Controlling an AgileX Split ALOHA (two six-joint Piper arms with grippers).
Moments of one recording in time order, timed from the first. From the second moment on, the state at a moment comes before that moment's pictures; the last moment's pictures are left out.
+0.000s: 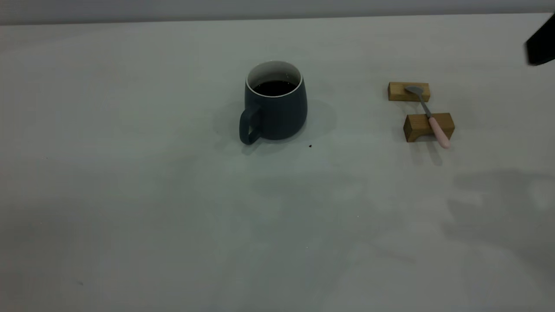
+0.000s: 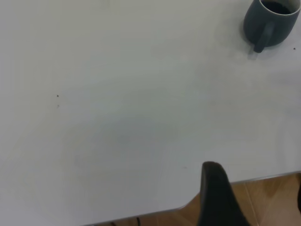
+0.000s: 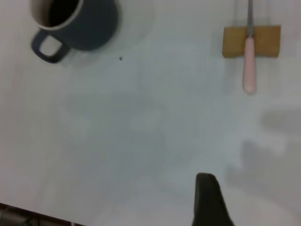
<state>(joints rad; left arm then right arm) -0.09 -0.02 -0.49 -0.06 1.14 0.04 0.01 1.43 -0.62 0.76 0.47 -0.66</state>
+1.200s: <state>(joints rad) -0.09 -0.02 -0.49 -0.06 1.14 0.04 0.10 2.32 -1.30 0.32 0.58 -0.29</state>
